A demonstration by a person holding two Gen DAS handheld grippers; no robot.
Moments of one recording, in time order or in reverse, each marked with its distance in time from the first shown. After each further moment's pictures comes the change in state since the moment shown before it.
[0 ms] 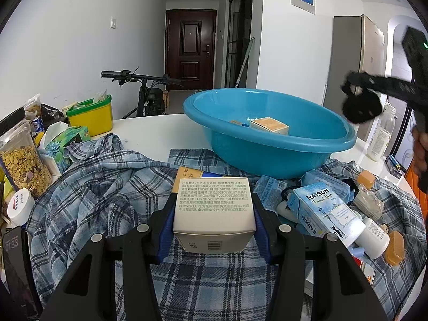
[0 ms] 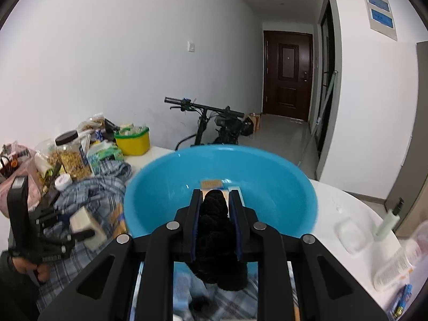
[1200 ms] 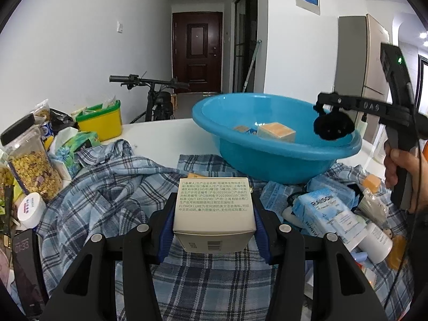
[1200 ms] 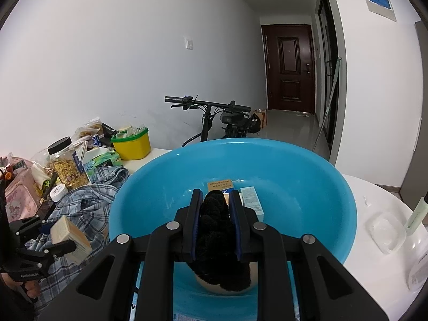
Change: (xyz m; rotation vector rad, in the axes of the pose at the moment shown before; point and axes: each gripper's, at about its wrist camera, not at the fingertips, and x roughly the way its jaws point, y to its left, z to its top) left arm -0.010 0.002 0.007 -0.002 -0.021 0.050; right arm 0.053 -0.010 -0.023 0.062 0.015 0.042
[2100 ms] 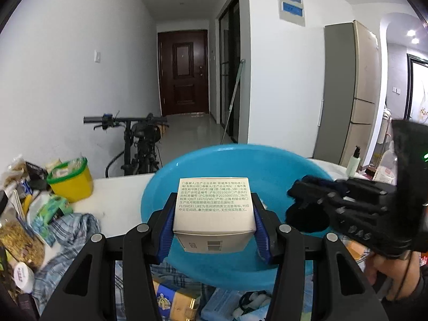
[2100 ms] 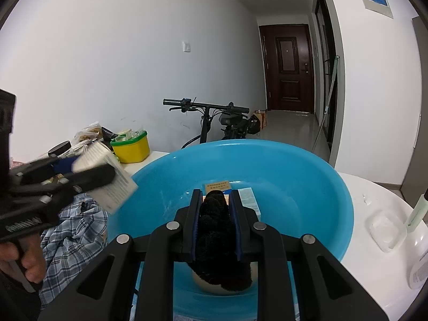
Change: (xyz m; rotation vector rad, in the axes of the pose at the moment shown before) left arm 0.048 -0.072 0.115 0.057 -0.082 -0.035; right arm 0.000 -0.005 0.001 0.019 -0.011 0.004
